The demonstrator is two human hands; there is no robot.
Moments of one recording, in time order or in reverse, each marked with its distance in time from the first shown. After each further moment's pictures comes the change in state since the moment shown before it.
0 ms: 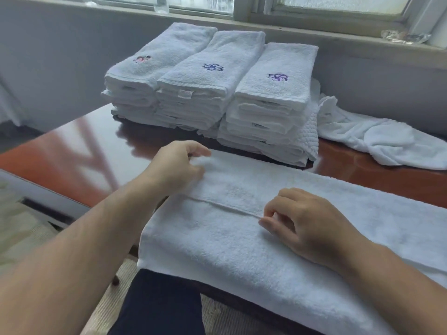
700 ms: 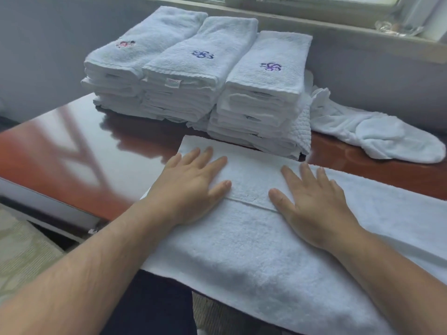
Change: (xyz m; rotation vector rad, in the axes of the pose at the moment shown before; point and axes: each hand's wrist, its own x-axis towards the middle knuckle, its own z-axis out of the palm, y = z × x) left_hand -0.020 0.006 0.044 0.554 -0.192 0.259; right_hand 0.003 0.028 0.010 -0.172 -0.253 0.605
